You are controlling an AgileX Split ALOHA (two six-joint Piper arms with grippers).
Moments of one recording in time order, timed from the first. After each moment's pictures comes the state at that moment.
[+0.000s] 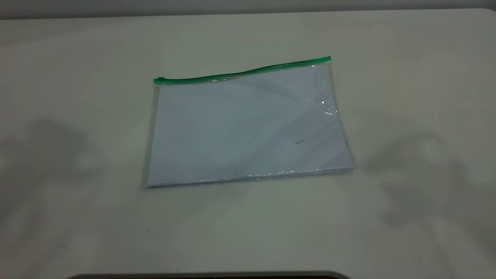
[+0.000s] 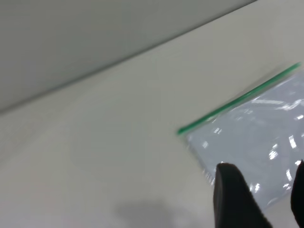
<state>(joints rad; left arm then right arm) -0.09 1.39 -1.75 -0.19 1.17 0.32 0.20 1.29 -1.24 0.26 1.22 -0.31</state>
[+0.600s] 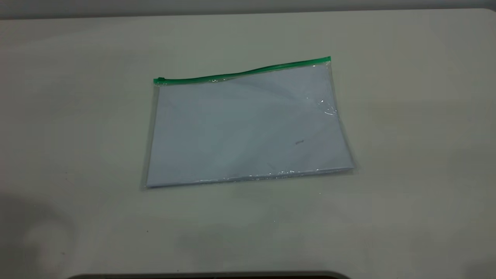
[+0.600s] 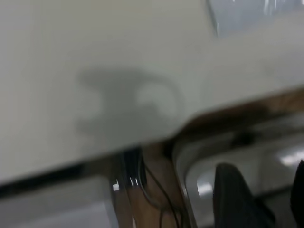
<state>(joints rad) -0.09 0.99 -0.88 -0.13 1.17 0.17 0.20 0.70 -0.49 0.00 1.12 0.03</state>
